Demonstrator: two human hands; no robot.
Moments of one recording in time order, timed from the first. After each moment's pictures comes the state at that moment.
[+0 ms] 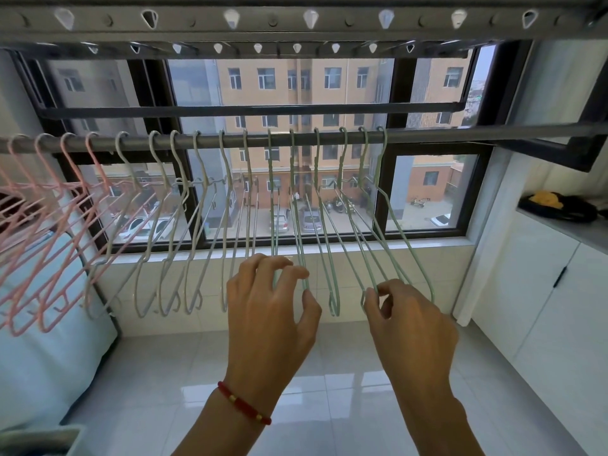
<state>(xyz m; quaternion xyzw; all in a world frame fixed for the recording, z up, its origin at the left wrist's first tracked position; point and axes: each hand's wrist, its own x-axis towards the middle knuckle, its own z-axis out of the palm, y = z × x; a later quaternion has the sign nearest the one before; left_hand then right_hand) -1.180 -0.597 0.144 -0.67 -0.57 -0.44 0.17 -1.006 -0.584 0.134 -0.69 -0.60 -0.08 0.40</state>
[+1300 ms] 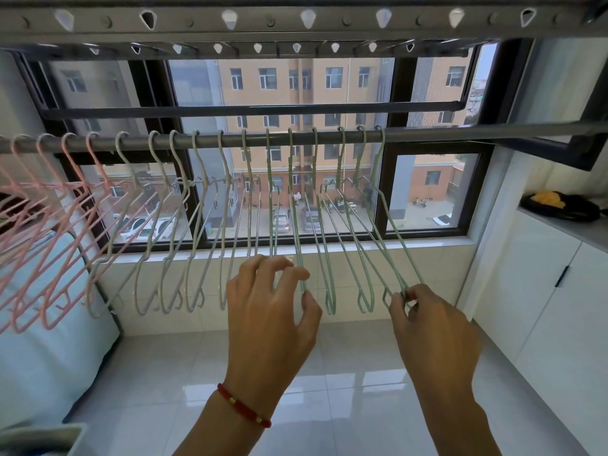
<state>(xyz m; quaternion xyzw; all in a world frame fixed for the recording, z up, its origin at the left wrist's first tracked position) -1.176 -0.602 0.145 -0.67 -0.58 -0.43 0.18 -0.976 -0.584 0.128 -0.73 -0.57 -0.05 0.39</state>
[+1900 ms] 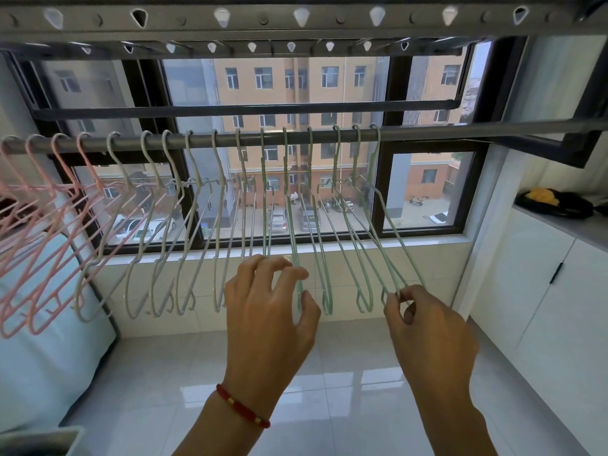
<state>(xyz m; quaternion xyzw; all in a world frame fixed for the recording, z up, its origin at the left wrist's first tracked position) -1.172 -0.602 0.145 -0.68 -0.57 -0.43 0.18 -0.978 -0.594 0.131 -0.72 -0.57 -0.03 0.41</state>
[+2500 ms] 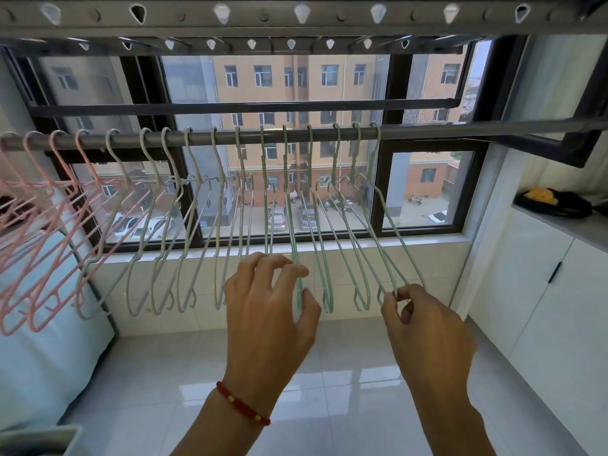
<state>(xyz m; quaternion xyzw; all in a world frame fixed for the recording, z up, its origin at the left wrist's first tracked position) -1.172 -0.602 0.146 -0.68 -0.58 -0.42 0.17 -0.979 -0.591 0.130 -0.72 -0.57 -0.02 0.40</state>
